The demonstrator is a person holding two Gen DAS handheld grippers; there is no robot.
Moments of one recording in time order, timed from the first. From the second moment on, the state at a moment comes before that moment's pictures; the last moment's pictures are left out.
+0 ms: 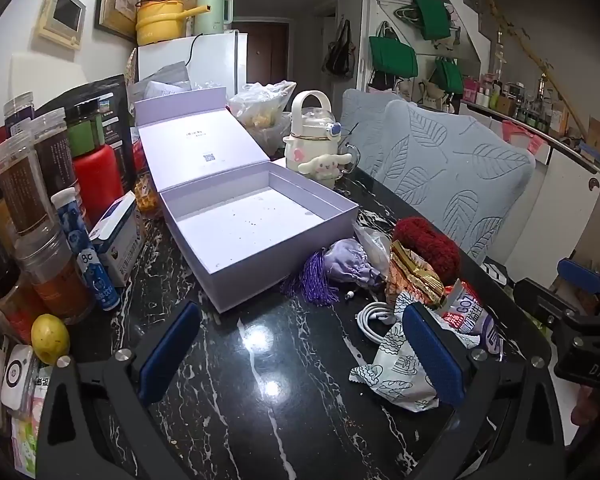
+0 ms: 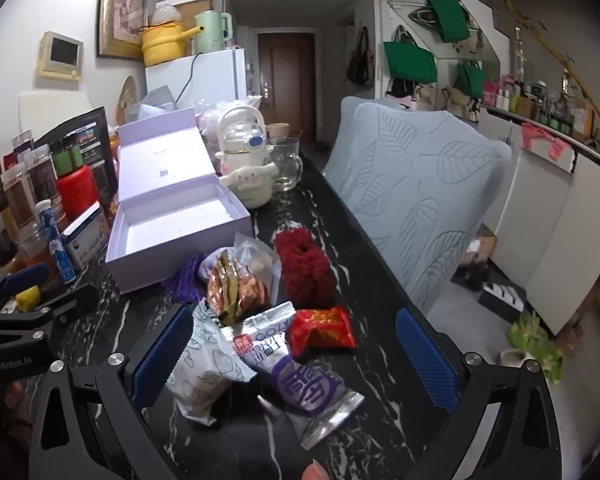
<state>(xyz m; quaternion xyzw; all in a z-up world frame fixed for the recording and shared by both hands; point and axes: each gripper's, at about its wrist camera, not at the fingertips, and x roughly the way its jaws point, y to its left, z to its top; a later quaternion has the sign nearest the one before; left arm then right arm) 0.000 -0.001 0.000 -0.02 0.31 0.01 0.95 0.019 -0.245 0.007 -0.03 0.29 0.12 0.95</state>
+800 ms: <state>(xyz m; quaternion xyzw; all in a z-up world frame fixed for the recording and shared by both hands) -0.003 -0.013 -0.003 -0.02 0.32 -0.01 0.95 0.018 -0.255 0.002 -0.02 0.29 0.11 0.95</state>
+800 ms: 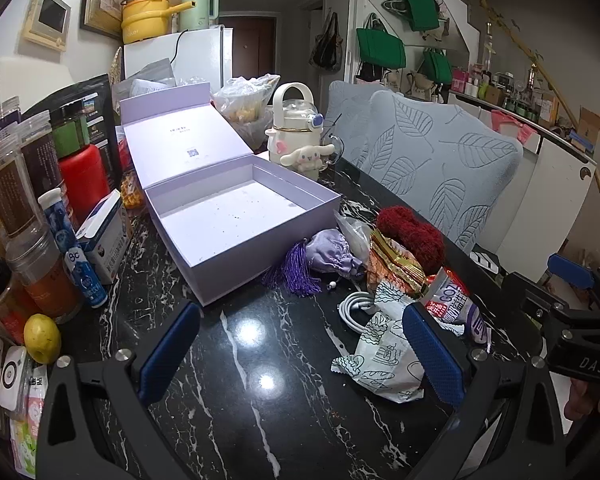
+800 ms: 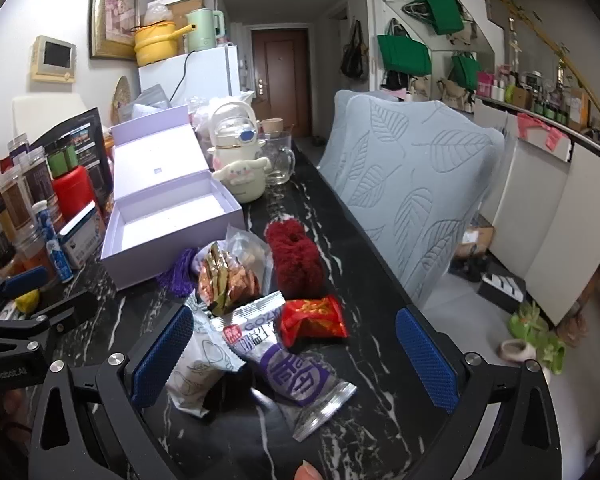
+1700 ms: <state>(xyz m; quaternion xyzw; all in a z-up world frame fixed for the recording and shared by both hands) -0.004 -0.033 0.004 0.00 0.32 -0.02 0.95 0.013 -0.257 0.010 -0.02 0.29 0.12 0.95</state>
